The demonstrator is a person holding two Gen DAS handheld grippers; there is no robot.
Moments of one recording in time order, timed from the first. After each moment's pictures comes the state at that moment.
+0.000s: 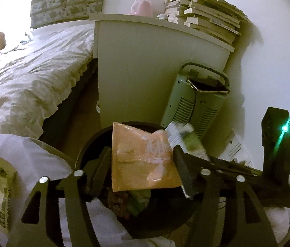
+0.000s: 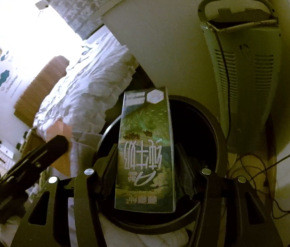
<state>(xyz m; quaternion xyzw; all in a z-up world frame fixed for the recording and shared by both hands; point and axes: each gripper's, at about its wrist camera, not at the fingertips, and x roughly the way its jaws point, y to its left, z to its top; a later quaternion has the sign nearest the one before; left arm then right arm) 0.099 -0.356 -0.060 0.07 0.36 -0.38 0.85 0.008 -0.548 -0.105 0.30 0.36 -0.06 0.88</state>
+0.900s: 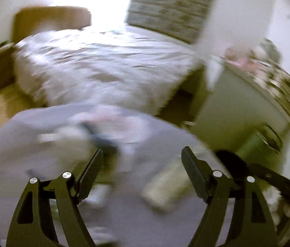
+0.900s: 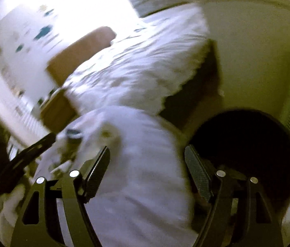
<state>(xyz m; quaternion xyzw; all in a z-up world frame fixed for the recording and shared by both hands) 0.151 -0.066 -0.057 -0.09 0.36 -0.13 0.92 0.083 -0.362 -0.050 0.16 0.38 0.13 0.90</state>
